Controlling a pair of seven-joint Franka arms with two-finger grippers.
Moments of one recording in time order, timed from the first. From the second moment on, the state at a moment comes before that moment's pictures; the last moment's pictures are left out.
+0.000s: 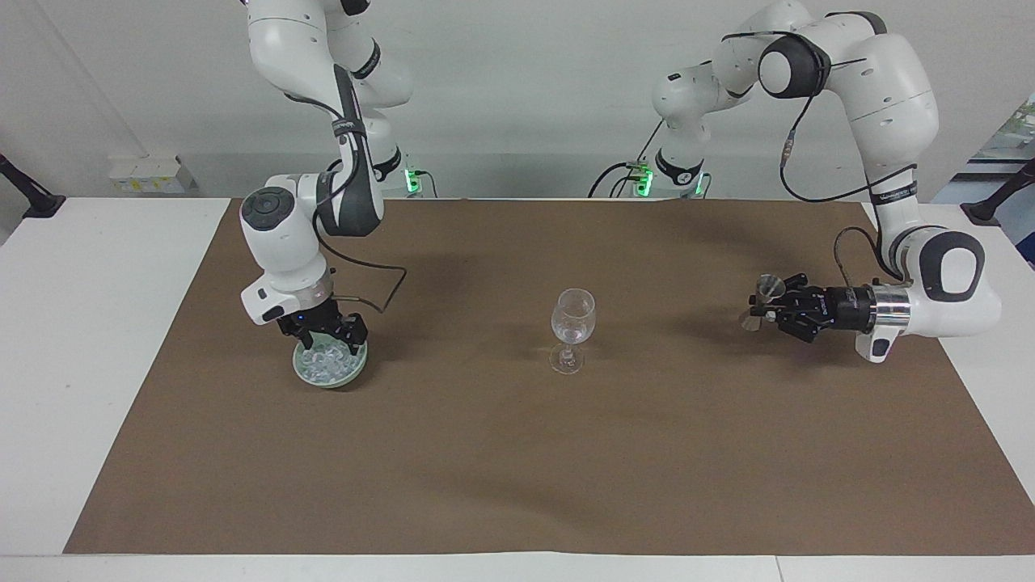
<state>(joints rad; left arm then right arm) 0.24 0.59 0.14 -1.65 -1.11 1.21 -0.76 0.07 0.23 -0.03 -2.03 -0.03 2.34 0.20</state>
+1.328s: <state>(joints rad) 0.24 0.62 0.15 -1.73 -1.14 1.31 -0.65 0.06 0.21 -0.03 -2.01 -0.03 2.33 0.19</state>
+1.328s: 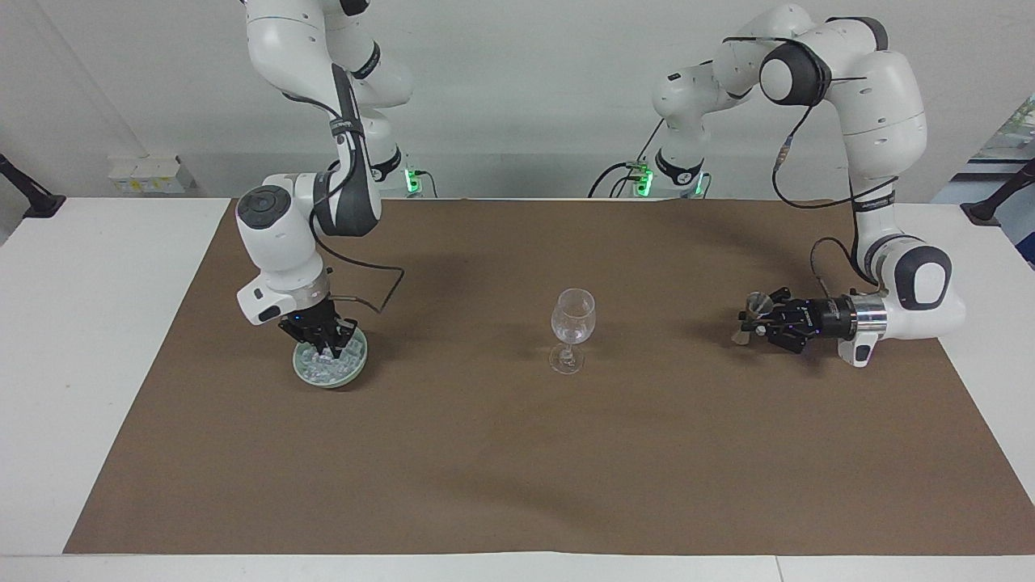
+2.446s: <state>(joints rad) 0.25 0.64 0.16 -1.73 -1.13 1.33 -0.60 0.06 -0.06 -0.03 -2.00 -0.03 2.07 0.19</state>
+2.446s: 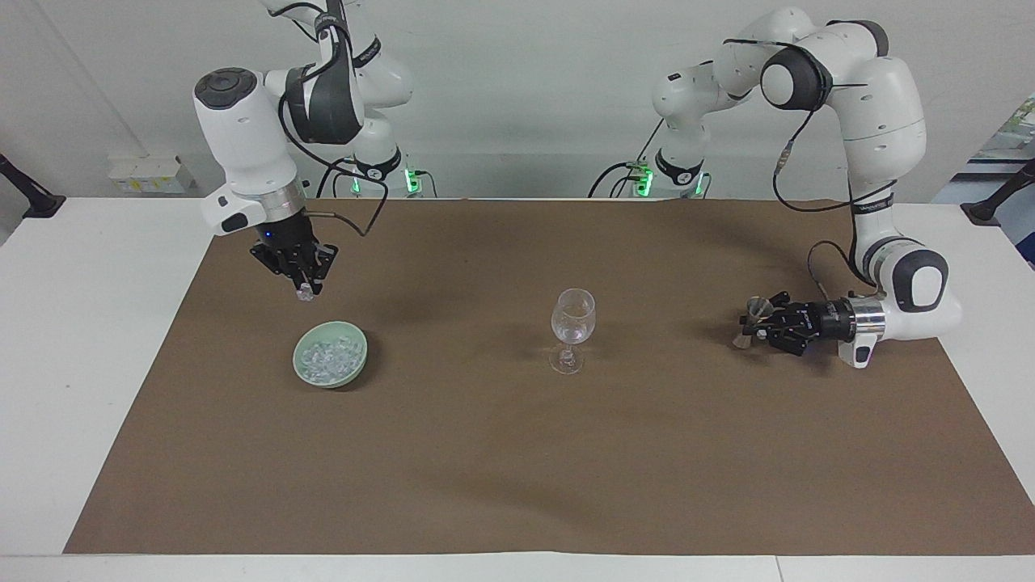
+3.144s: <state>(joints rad) 0.25 0.65 0.17 -1.74 -1.13 1.34 -0.60 0.21 0.01 0.03 -1.82 -0.03 2.02 0.32</state>
